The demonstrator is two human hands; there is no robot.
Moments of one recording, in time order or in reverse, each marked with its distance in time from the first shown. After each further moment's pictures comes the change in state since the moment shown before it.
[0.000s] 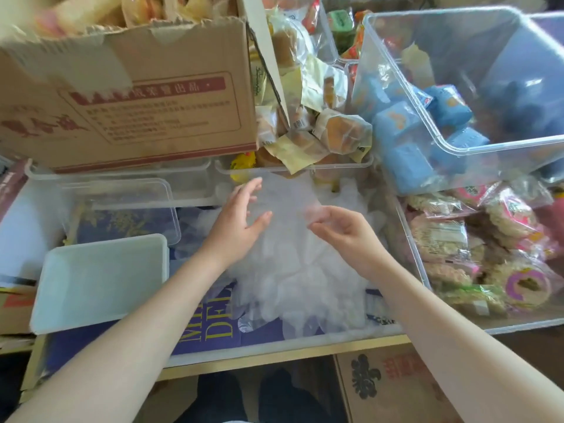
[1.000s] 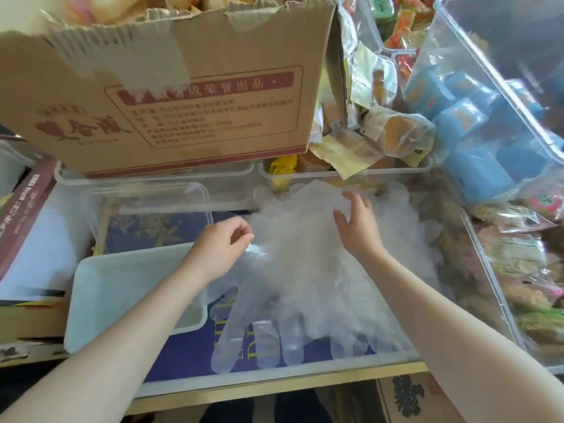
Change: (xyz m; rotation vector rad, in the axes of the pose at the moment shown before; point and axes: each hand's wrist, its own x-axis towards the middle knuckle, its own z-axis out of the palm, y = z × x) left_hand -0.004 -0.077 -0.074 0.240 -0.092 -0.210; right_hand 0.082 0.046 0.062 -0.555 0.297 0.249
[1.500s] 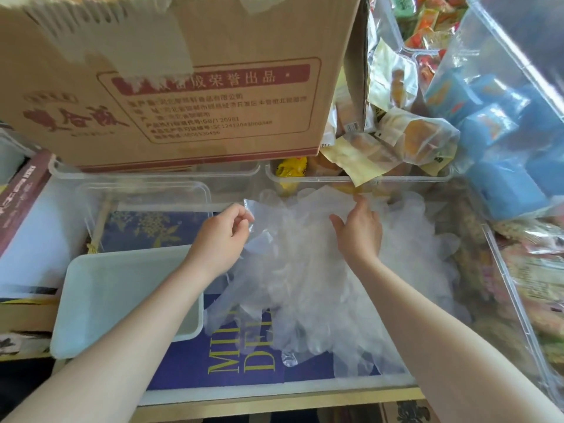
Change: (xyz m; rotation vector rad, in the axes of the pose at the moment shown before) left_hand 0.018 -0.001 0.007 -0.071 0.140 -0.032; right_hand 0.026 0.005 0.031 -0.227 0.119 0.093
